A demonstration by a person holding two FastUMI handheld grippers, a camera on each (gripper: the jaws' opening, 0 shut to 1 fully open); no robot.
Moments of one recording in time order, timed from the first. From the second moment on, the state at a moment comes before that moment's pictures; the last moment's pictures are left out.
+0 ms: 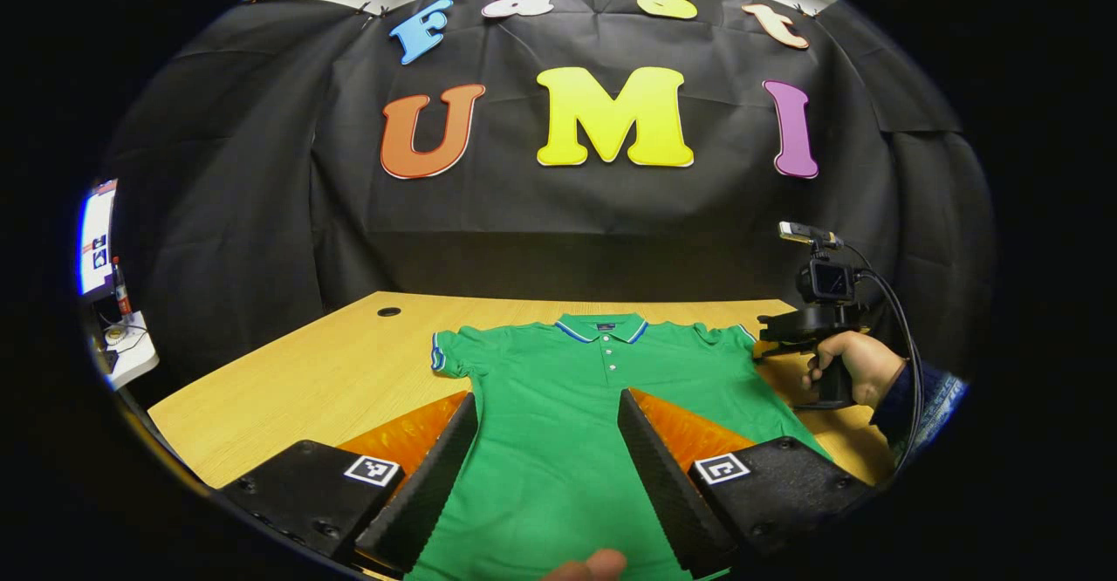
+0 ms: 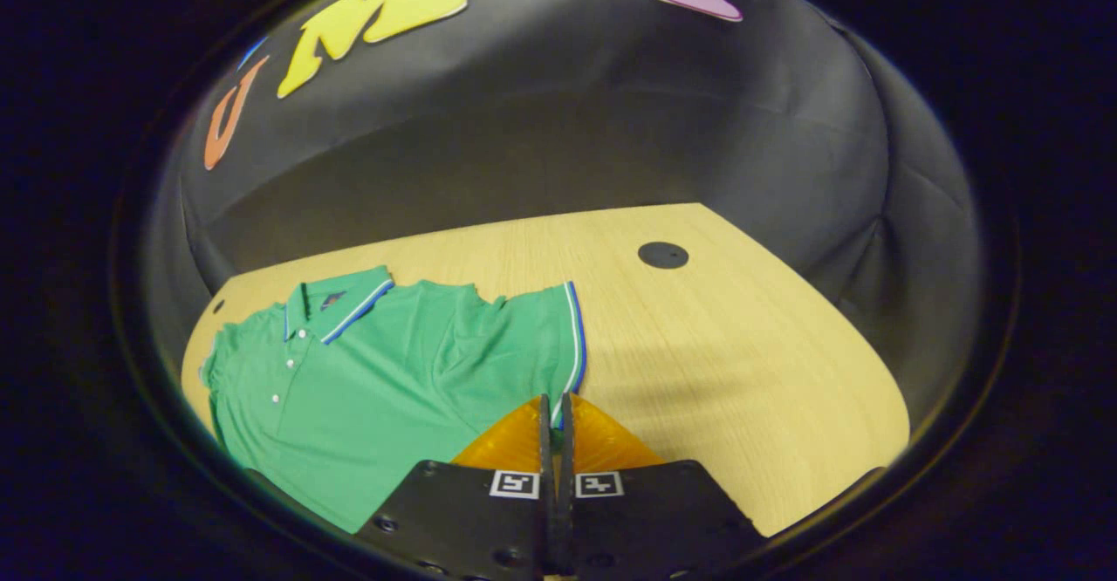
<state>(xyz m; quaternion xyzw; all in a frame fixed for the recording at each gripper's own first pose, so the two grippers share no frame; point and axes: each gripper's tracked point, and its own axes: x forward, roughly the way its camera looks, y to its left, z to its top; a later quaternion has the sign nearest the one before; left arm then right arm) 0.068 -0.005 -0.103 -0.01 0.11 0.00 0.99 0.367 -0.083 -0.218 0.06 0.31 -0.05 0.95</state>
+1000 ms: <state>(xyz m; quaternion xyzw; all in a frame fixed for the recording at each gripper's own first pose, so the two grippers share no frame) 0.072 0.041 -0.080 -0.04 0.10 0.02 0.99 0.329 0.085 -0.151 -0.01 0.21 0.14 0.97</state>
